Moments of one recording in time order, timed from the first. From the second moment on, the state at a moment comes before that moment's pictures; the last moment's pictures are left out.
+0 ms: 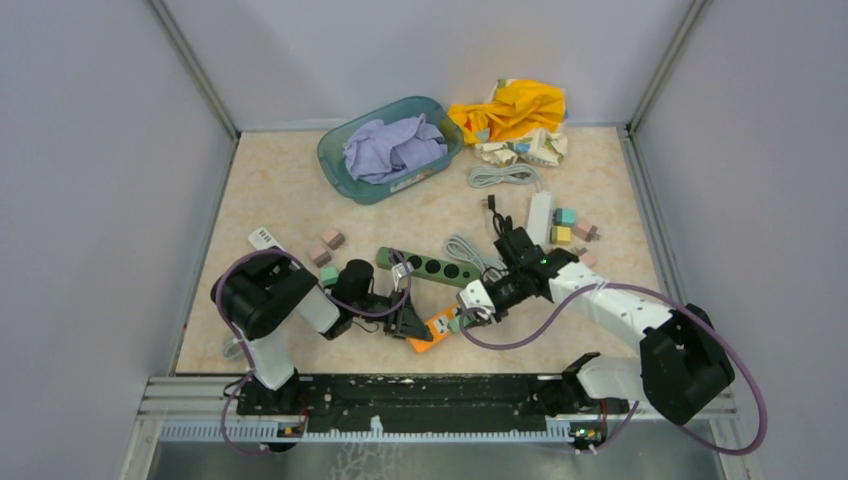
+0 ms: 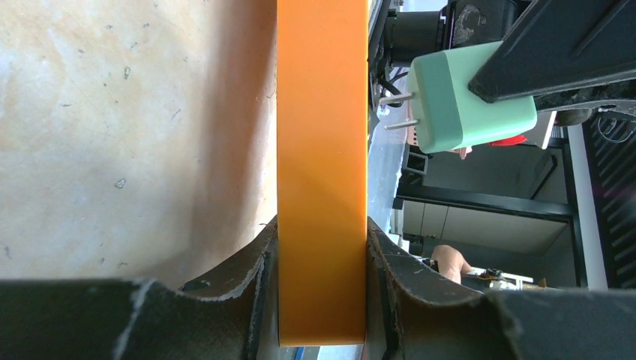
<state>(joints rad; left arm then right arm) -0.69 1.80 0.33 0.99 0.95 -0.98 0.59 1.23 0.71 -0.64 -0.99 -1.37</state>
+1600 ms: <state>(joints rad) -0.69 1.44 0.32 0.59 0.78 -0.69 0.15 1.37 0.79 -0.26 -0.33 -0.58</state>
